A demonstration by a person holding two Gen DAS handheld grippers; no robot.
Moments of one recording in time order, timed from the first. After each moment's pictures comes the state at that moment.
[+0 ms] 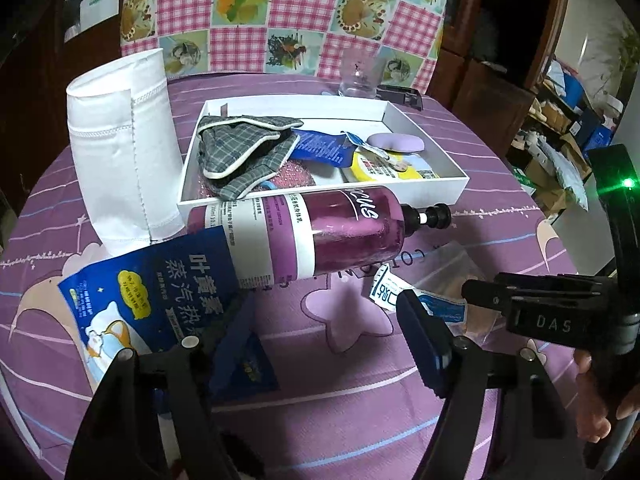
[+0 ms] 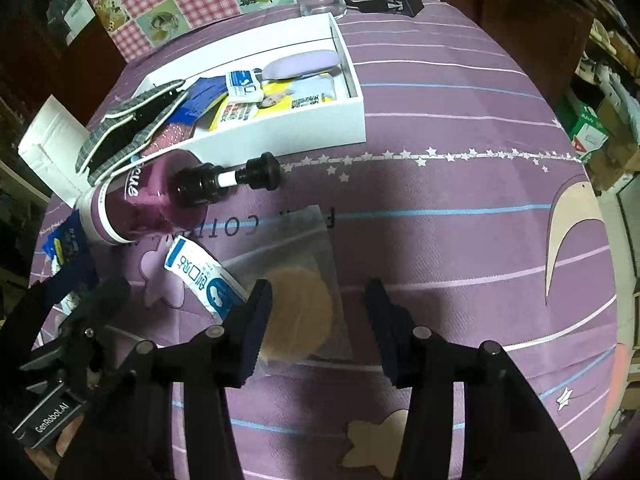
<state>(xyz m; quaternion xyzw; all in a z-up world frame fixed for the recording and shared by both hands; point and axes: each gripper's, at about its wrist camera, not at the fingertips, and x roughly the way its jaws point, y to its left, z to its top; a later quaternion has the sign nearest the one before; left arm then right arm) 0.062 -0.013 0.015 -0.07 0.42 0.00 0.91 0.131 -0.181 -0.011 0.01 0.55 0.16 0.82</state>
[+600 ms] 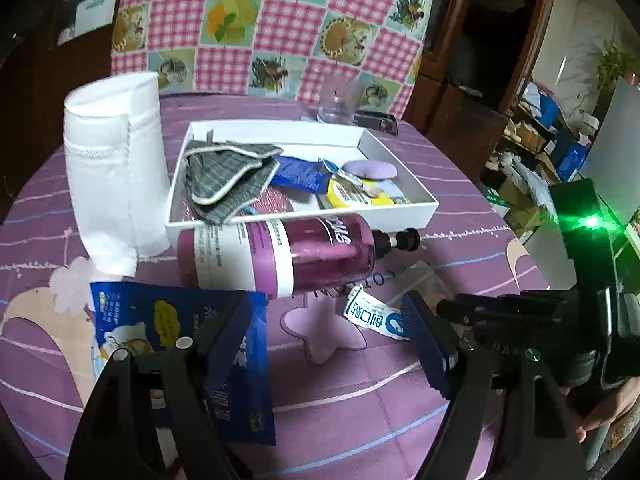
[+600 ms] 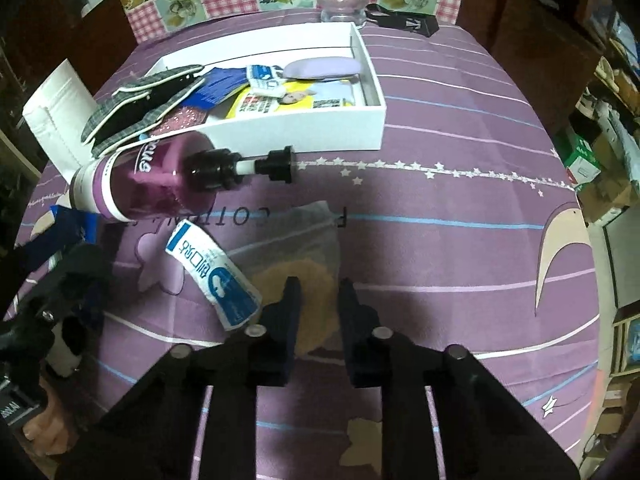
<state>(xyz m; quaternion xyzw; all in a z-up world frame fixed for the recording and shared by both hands) 0.053 -0.009 0.028 -0.10 0.38 -0.04 0.92 0.120 -0.169 -0.009 -0.04 0.53 0.17 0.83</state>
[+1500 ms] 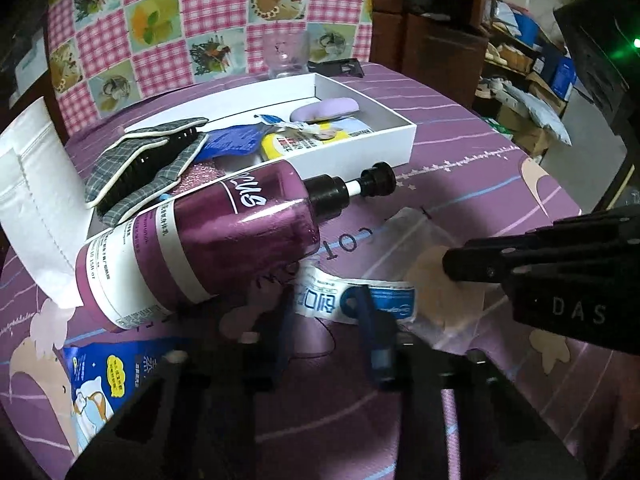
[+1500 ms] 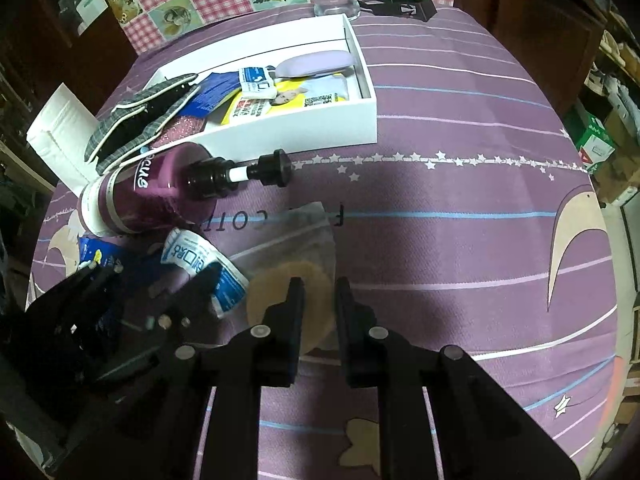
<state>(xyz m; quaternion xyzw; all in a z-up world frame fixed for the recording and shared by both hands) 0.086 -0.068 -0.014 0.03 0.42 -0.05 0.90 0.135 -0.178 -0.013 0.00 0.55 0.18 0.82</state>
